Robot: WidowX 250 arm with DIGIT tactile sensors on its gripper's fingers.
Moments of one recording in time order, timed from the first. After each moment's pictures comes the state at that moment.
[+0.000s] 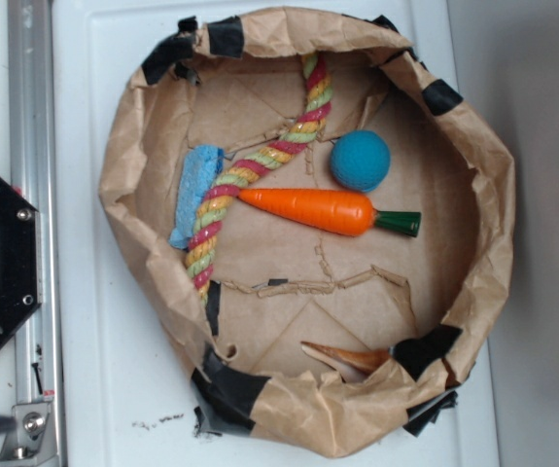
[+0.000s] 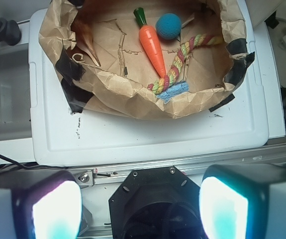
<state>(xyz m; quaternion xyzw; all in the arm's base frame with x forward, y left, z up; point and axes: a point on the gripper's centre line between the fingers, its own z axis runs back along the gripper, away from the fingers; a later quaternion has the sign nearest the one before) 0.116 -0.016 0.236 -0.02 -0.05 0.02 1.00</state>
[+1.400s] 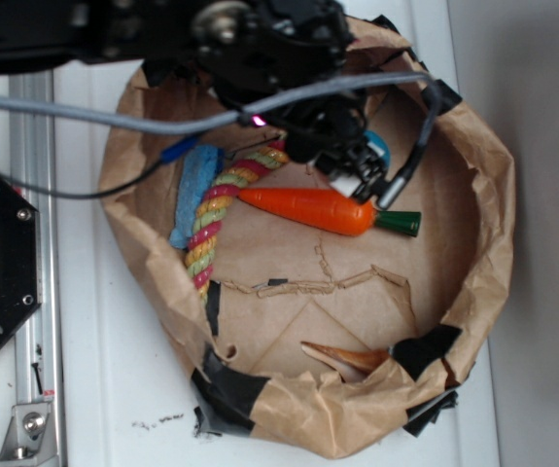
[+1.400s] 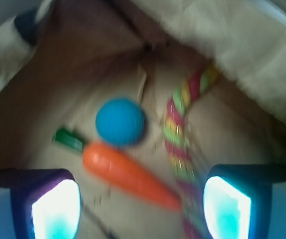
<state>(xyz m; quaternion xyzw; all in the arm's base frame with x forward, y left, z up) 0.272 0.062 0.104 -0.05 -0.13 0.41 0.90</state>
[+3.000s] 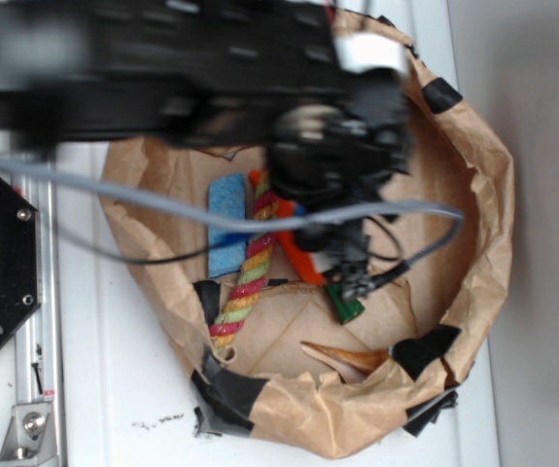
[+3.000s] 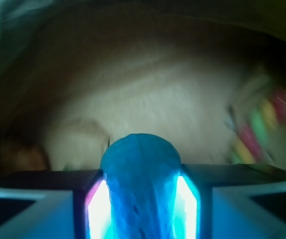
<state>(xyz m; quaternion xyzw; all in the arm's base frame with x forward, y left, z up) 0.269 0.008 0.115 -0.07 -0.10 0.16 0.98</state>
